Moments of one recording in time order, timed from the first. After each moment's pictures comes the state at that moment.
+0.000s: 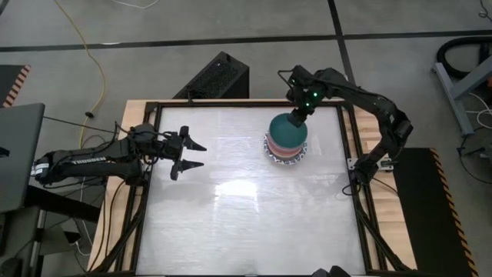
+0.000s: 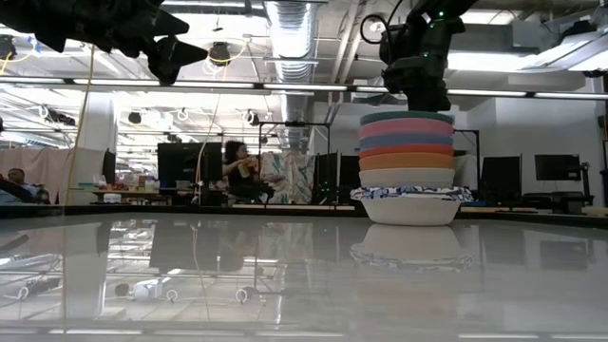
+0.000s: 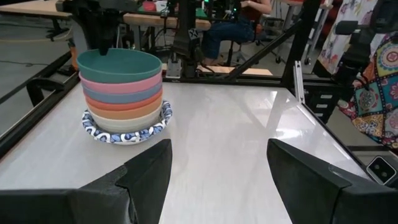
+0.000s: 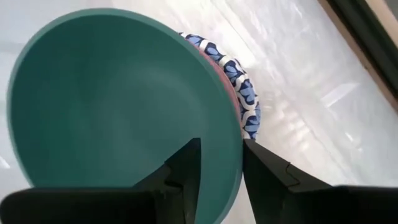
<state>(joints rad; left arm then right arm) 0.27 0.64 0.43 0.11 0.35 -0.05 -0.70 1.58 1.51 -1.23 -0.18 -0.02</state>
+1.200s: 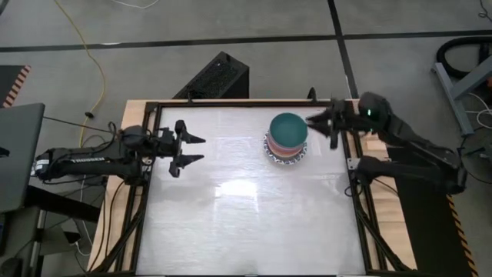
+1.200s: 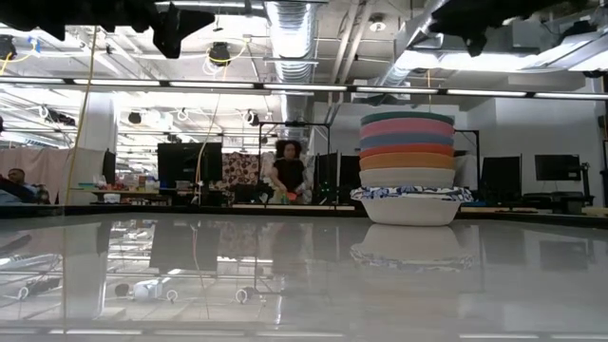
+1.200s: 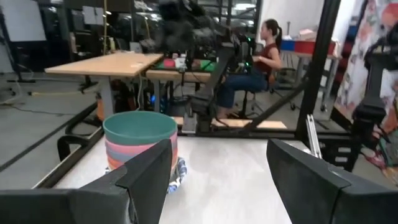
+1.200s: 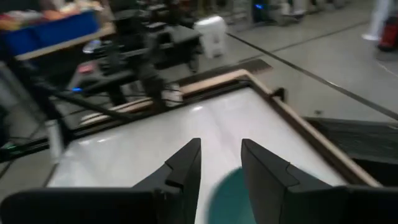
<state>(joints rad) 0.19 0.63 0.44 0.33 0.20 -0.07 -0.56 0.72 0.84 -0.34 -0.39 0.11</state>
